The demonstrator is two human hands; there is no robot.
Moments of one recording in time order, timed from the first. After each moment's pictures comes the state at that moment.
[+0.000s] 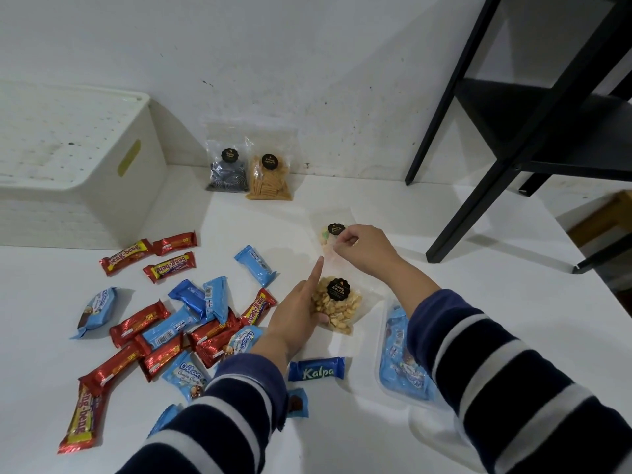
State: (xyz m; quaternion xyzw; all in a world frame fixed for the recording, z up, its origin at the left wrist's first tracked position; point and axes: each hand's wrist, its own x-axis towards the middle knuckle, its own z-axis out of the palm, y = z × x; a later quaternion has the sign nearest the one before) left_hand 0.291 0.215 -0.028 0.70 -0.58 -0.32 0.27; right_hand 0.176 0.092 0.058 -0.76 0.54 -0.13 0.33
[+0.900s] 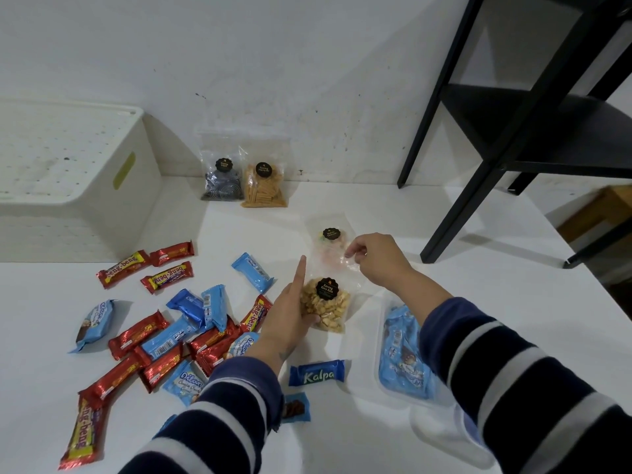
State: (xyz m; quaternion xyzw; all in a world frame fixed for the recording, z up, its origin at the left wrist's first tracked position) left_hand 0.301 0.216 -0.025 0.71 -0.55 -0.34 0.30; right_hand 0.153 0.099 0.063 -0.77 0.56 -0.10 0.28
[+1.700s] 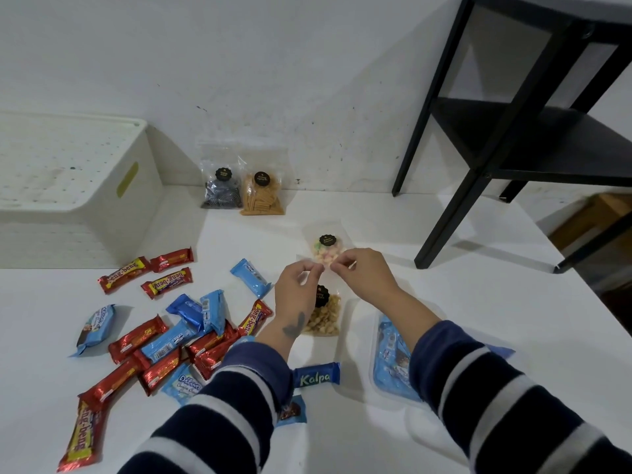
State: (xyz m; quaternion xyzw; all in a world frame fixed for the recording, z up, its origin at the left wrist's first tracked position) left_hand 0.277 0.188 0.016 0.67 -0.36 -0.37 0.54; right_hand 0.160 0.125 0.057 -0.76 0.54 -0.18 0.32
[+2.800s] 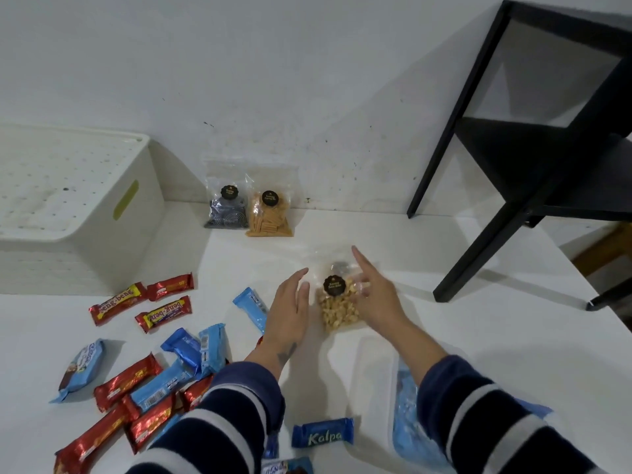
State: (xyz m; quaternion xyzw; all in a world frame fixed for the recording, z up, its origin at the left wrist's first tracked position) left_hand 0.323 0.157 -0.019 0.70 -0.48 -0.31 0.44; right_hand 0.173 0.085 0.021 -0.69 0.57 -0.22 0.39
